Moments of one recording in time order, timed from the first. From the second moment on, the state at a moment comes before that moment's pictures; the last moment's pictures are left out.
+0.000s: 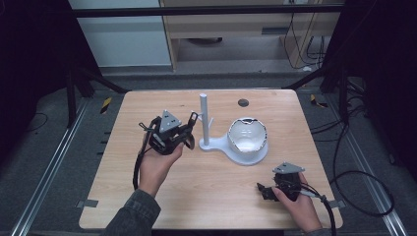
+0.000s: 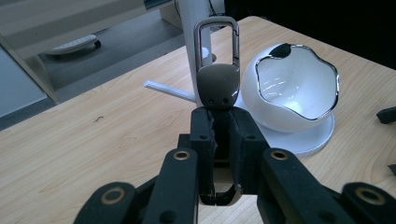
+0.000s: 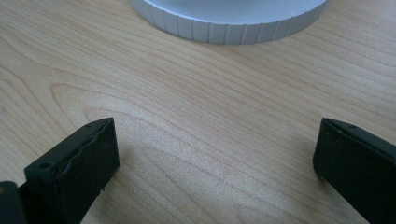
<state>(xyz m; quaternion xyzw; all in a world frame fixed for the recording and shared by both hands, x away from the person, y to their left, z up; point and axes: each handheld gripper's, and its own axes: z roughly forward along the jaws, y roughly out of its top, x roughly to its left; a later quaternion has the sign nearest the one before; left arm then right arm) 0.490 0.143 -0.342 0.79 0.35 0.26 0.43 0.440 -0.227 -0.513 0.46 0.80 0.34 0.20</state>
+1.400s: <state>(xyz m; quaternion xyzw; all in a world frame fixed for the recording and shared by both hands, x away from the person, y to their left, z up) 0.517 0.126 -0.364 0.78 0.38 0.24 0.44 0.437 -0.228 -0.513 0.45 0.80 0.34 0.19</state>
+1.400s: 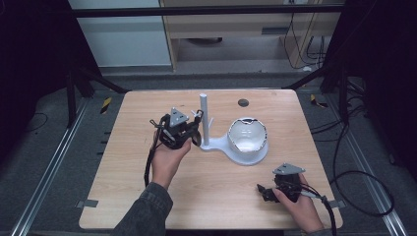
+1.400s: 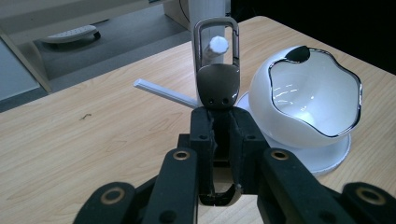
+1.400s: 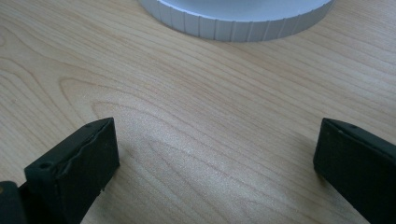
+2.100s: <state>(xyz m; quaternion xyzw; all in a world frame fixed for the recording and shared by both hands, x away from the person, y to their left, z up) 0.523 0.124 -0.376 0.78 0.38 0.24 0.44 0.436 -0.228 -0.514 0.45 0.80 0.34 0.19</state>
